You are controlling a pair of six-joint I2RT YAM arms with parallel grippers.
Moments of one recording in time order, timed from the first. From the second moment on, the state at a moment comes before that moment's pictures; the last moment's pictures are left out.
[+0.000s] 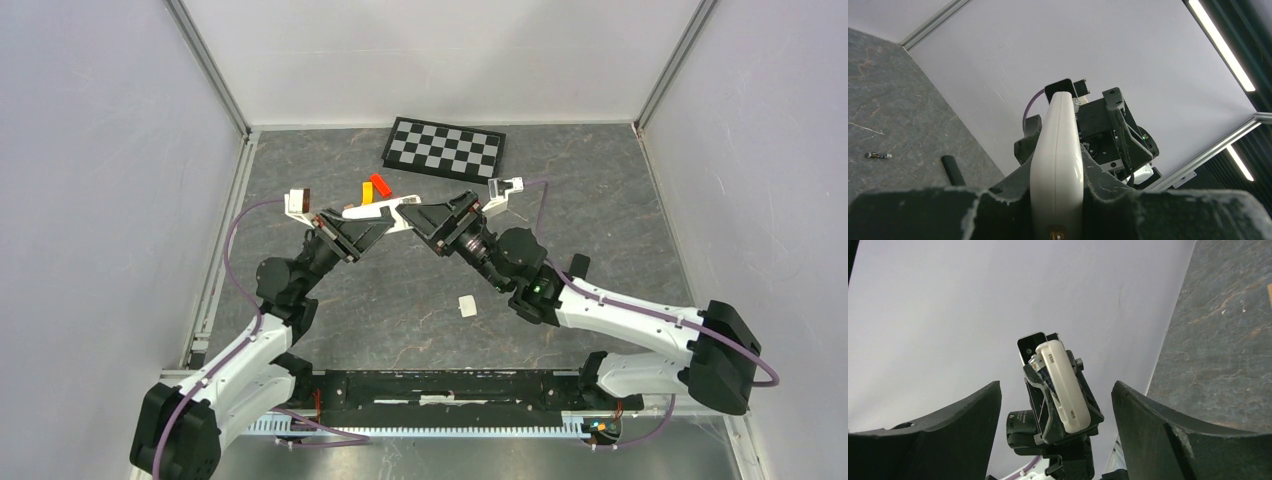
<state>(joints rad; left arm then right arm) -0.40 0.86 0.35 1.01 0.44 -1.29 1.02 1.22 0.81 0.57 0.26 1.23</state>
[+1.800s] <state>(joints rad) -0.40 0.91 0.32 1.12 0.44 -1.34 0.95 1.29 0.78 0.75 0.11 1.27</state>
